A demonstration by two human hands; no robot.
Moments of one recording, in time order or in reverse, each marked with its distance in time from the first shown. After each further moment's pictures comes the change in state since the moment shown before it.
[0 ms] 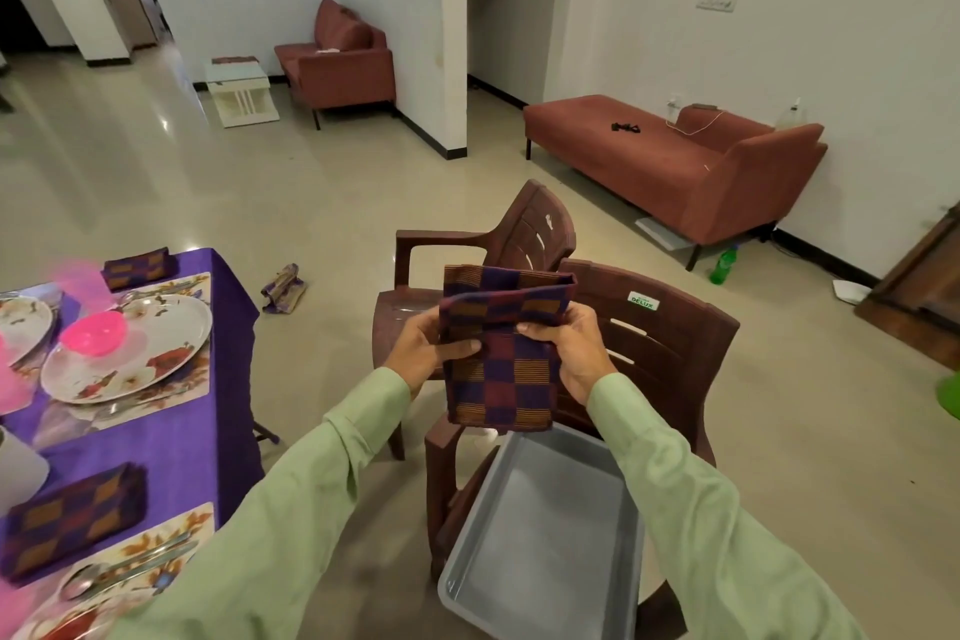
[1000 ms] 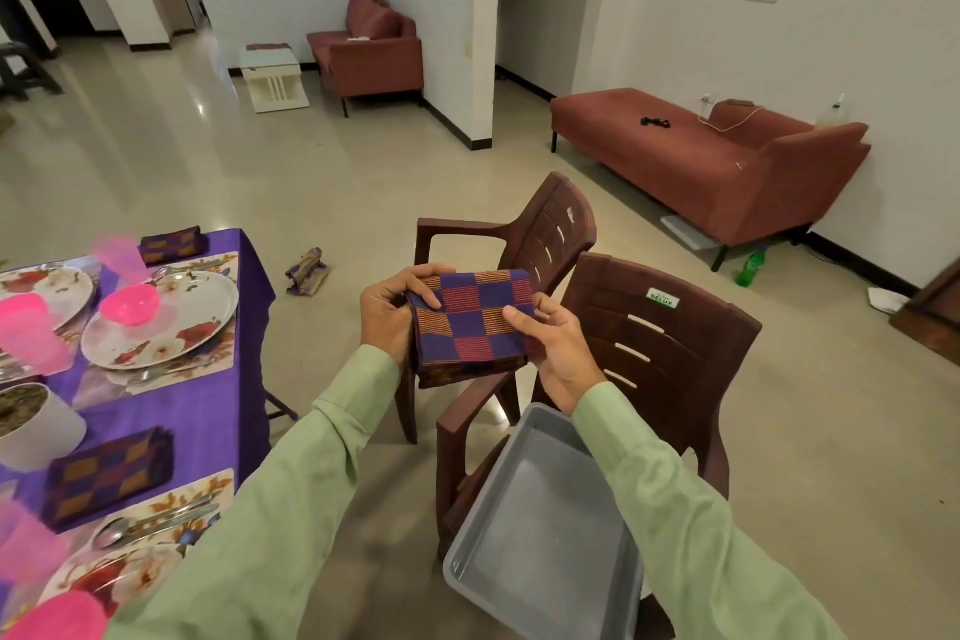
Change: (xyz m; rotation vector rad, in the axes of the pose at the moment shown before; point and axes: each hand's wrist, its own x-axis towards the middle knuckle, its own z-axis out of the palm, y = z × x) left_hand -0.015 0.016 -0.018 -0.092 0.281 0.426; right_hand -0.019 0.007 0.032 0.133 -0.114 0.091
